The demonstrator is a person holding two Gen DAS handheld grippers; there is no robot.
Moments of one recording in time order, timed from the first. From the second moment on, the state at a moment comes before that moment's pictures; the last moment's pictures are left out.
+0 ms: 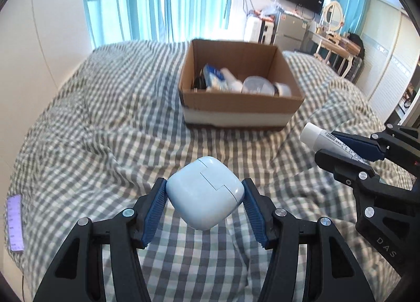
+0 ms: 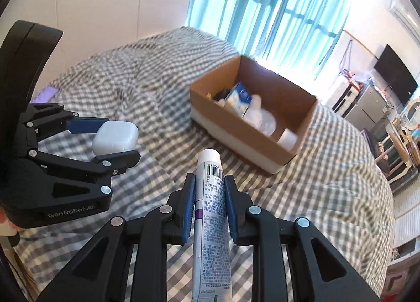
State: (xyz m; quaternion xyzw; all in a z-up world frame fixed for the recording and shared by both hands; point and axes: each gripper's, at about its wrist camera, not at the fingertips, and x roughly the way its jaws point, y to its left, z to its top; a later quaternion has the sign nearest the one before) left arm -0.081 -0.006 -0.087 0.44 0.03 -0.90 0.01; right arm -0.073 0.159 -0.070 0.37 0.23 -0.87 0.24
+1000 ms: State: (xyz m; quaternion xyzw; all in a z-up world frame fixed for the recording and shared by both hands) left arm -0.205 0.016 0.030 0.34 -0.02 -0.94 -0.03; right arm -0.194 0.185 0.040 0.31 0.06 -0.93 0.19
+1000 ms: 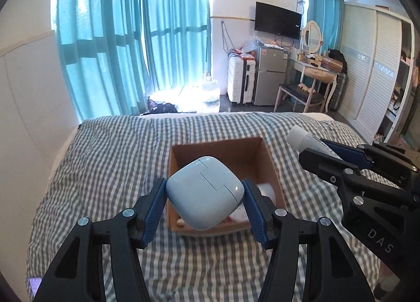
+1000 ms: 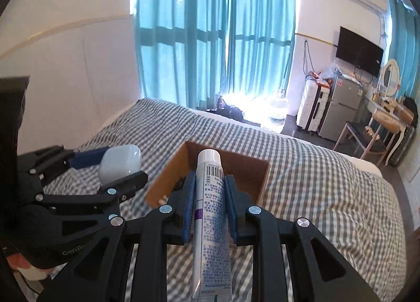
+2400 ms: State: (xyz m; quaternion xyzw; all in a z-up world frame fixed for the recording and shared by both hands) left arm -0.363 0.025 -0.146 0.42 -0.06 -0.90 -0.08; right arm -0.366 0.189 -0.125 0.40 0.04 -0.90 0.14
